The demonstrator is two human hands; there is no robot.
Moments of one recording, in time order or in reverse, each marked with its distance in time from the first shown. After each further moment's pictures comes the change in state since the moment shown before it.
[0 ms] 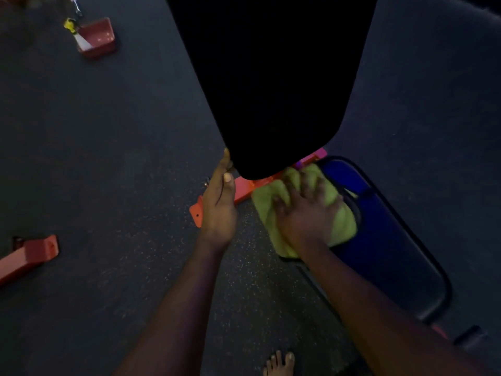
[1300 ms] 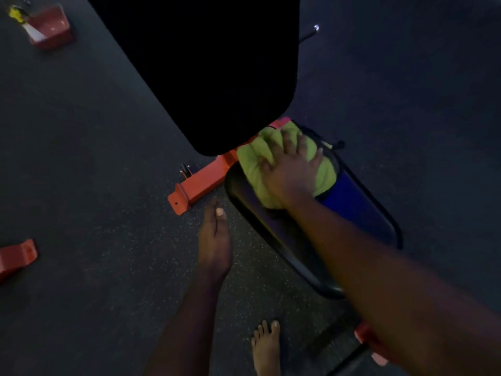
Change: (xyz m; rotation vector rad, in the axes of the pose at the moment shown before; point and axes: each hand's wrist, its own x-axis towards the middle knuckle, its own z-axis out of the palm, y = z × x) left_hand -0.103 -0.051 0.050 0.198 0.066 -0.326; right_hand 0.027 0.057 -0.013 0.014 0.073 -0.027
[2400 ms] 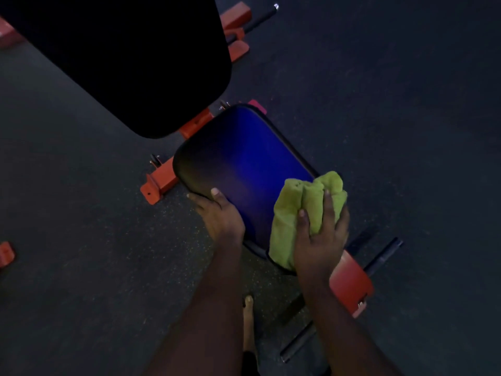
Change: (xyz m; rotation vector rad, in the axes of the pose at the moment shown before) left_hand -0.057 0.046 0.121 0.121 0.207 -0.283; right_hand -0.209 0.115 0.018 0.695 0.441 0.605
